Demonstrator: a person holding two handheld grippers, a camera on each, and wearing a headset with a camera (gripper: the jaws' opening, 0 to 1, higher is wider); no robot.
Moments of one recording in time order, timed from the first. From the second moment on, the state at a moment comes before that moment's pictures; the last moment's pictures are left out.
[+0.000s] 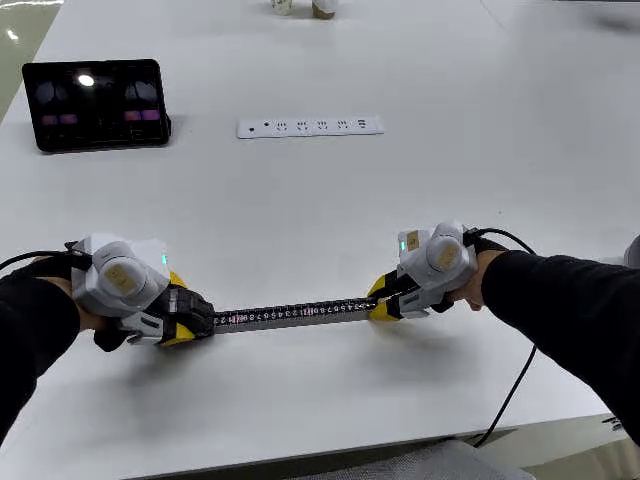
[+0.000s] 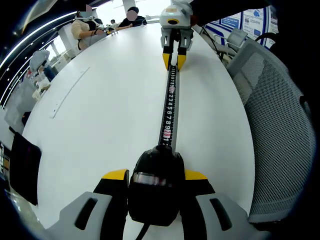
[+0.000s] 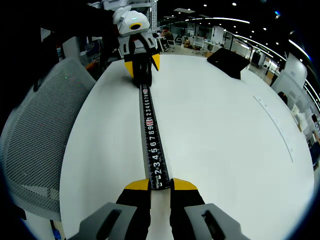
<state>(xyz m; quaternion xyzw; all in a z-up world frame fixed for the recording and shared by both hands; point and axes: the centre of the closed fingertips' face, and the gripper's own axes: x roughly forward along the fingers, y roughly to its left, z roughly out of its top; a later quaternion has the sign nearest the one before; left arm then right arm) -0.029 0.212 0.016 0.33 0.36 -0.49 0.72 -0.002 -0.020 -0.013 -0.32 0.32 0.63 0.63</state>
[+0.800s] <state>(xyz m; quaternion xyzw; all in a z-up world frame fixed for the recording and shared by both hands) -0.029 0.212 0.017 0.35 0.36 -0.49 0.71 -0.003 -0.019 -0.014 -0.36 0.34 0.62 0.61</state>
